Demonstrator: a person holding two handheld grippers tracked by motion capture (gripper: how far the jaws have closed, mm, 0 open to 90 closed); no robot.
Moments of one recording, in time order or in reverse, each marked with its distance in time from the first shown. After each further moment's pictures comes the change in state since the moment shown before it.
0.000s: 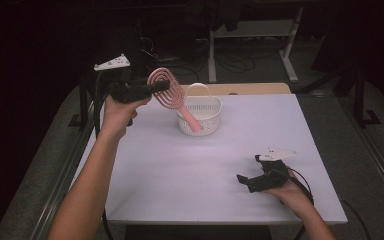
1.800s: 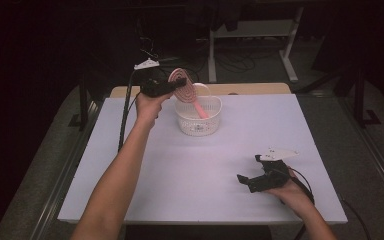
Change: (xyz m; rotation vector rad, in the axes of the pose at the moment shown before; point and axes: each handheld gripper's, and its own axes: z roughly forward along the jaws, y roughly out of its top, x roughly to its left) left arm 0.058 -0.041 0.093 0.021 0.140 -0.107; right arm -0.001 0.000 -0.001 -0.004 0.011 -0.004
